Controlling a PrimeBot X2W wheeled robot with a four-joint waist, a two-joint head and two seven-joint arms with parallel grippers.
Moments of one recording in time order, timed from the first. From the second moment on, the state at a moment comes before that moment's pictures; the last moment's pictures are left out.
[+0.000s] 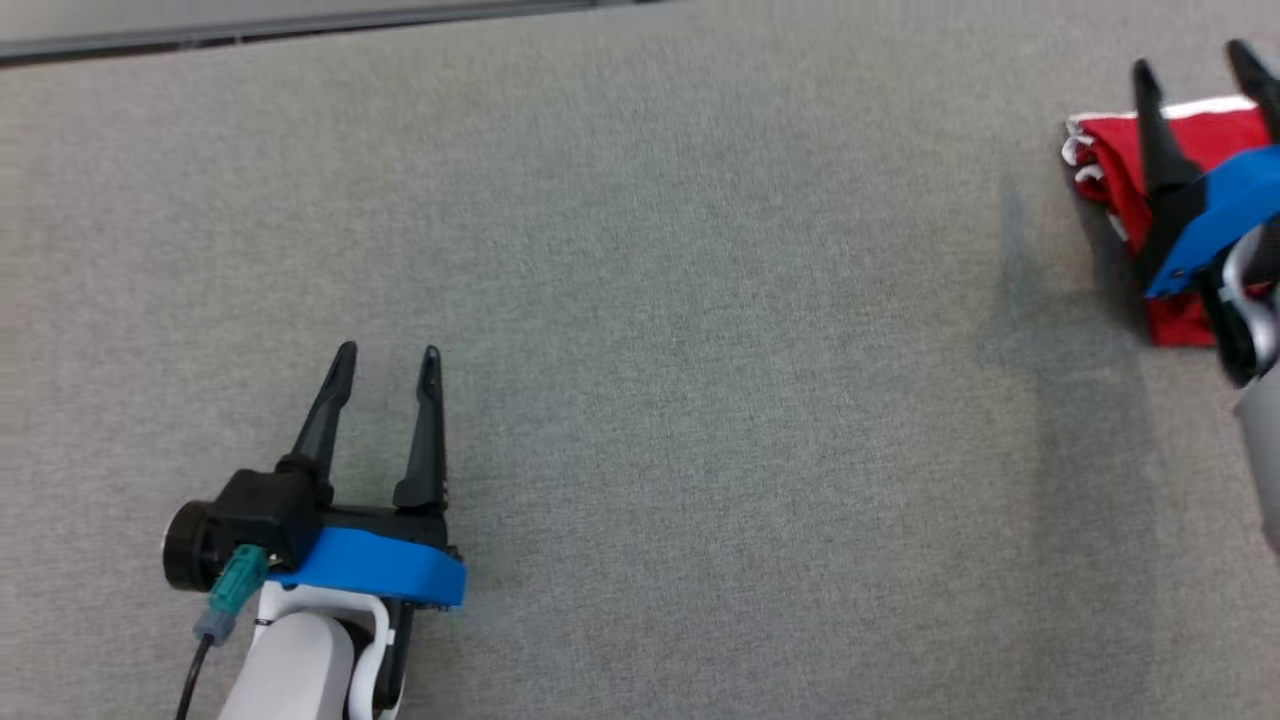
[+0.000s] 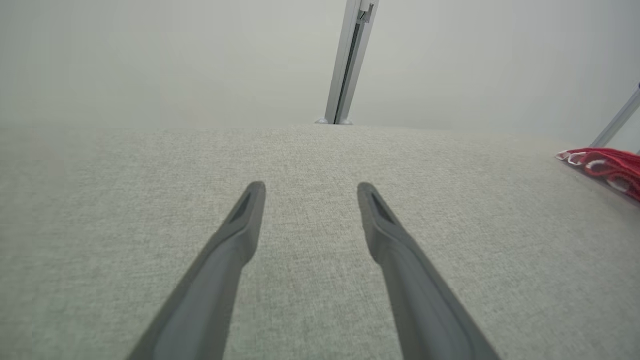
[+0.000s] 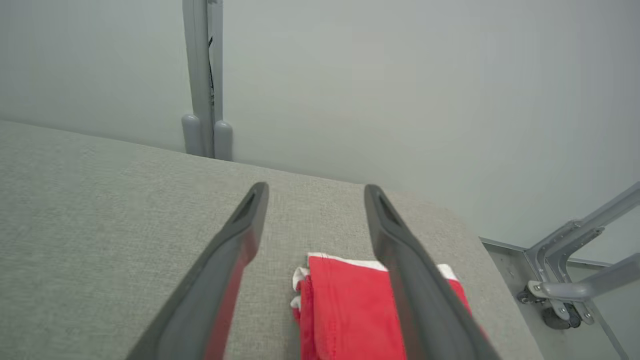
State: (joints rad) left arm -0.22 0.14 -0.23 0.20 -0.28 -0.03 -0.23; right arm -0.91 -0.37 0.10 0.80 0.13 0.13 -0.09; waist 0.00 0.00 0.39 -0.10
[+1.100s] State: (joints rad) left arm 0.04 0.07 -0.08 0.36 -0.38 -0.03 -0.26; right arm -0.14 -0.05 0.07 0.44 0.15 0.13 -0.26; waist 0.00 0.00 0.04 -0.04
